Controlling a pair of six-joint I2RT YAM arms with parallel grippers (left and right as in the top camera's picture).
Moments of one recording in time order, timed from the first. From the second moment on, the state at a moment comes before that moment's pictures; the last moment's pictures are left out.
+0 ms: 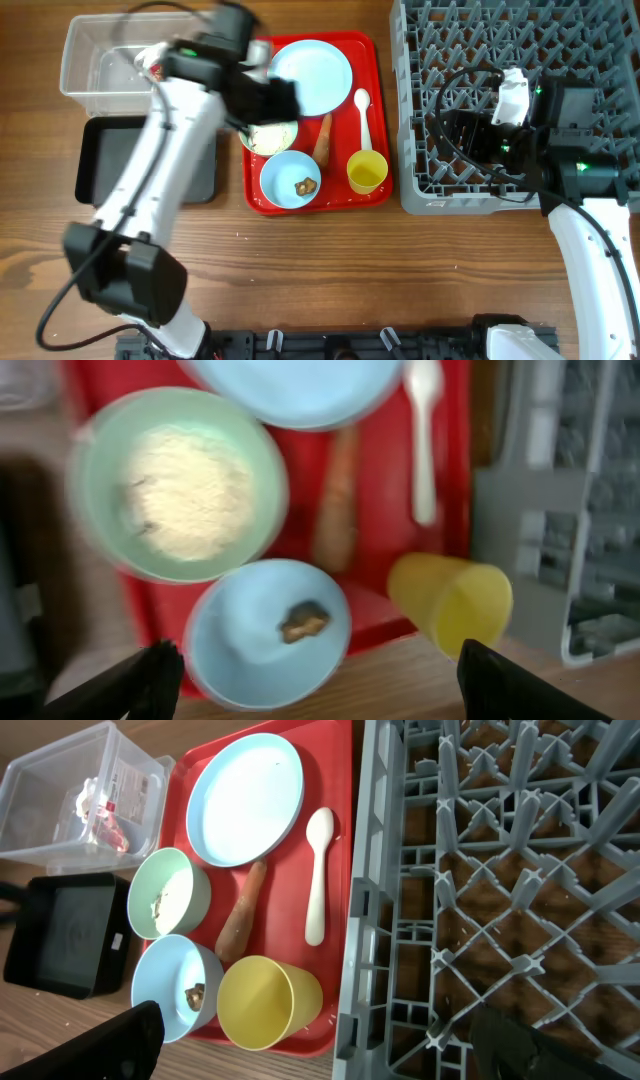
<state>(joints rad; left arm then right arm) -0.35 1.81 1.70 -1.13 0.23 -0.32 -0.03 1.24 1.13 -0.76 -0.43 0.16</state>
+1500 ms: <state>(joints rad) -0.22 1.90 1.73 -0.92 1.15 -0.25 0.05 1.40 1.10 -0.18 -1.07 0.18</state>
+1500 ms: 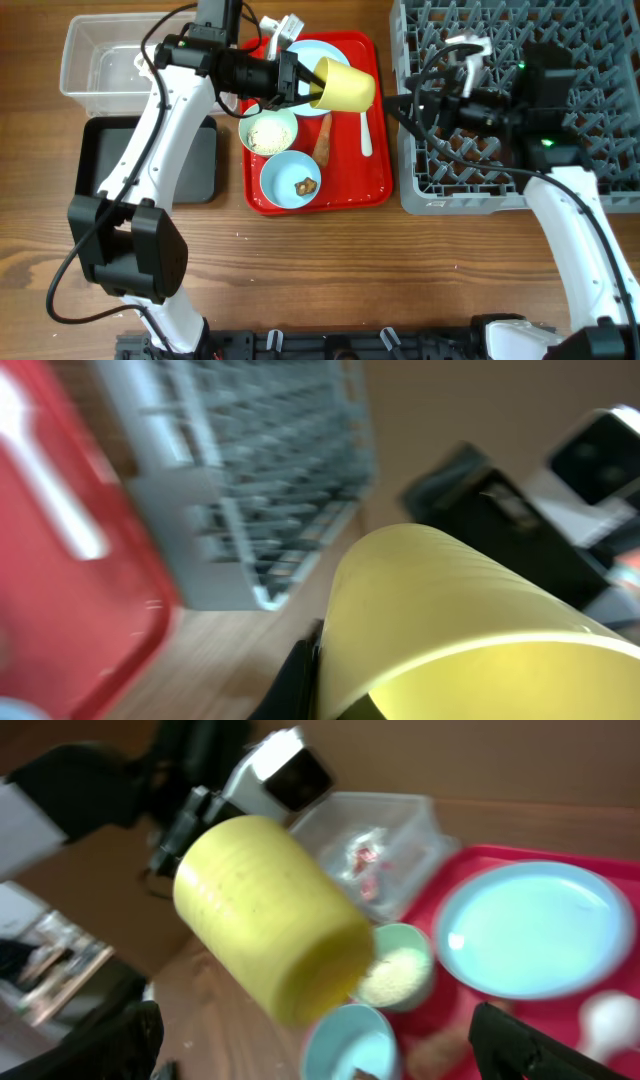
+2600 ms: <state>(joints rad) -0.22 1.90 1.73 -0.92 1.48 -0.25 0.16 1.43 1.10 0.19 -1.22 0.32</state>
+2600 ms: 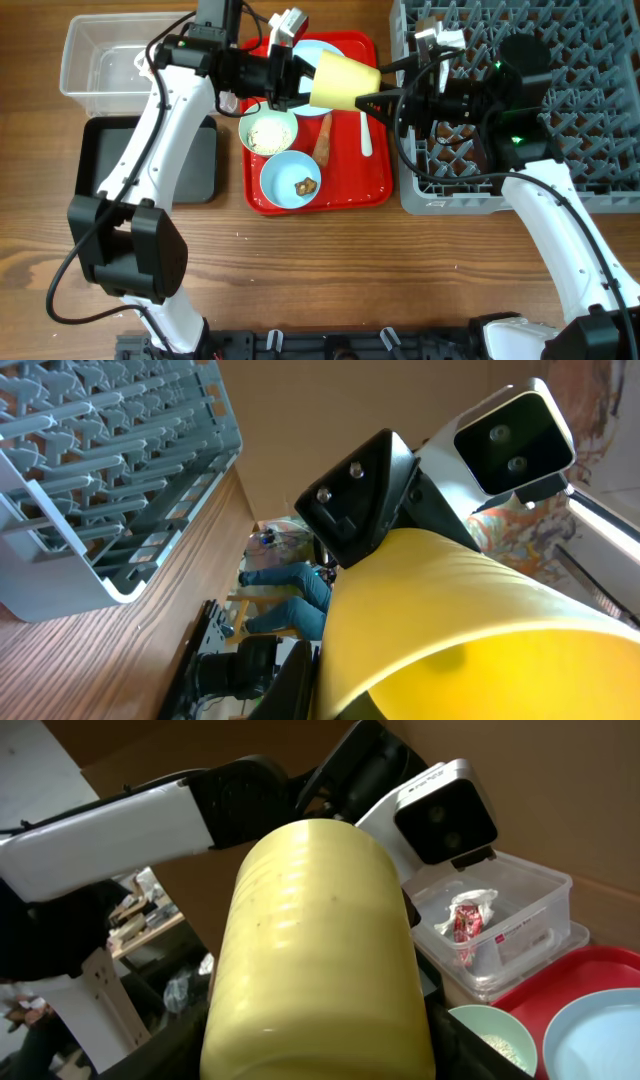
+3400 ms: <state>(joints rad) -0.22 1.90 1.73 -0.93 1.36 -0.24 -0.13 1.43 1.09 -0.15 -1.16 0.35</state>
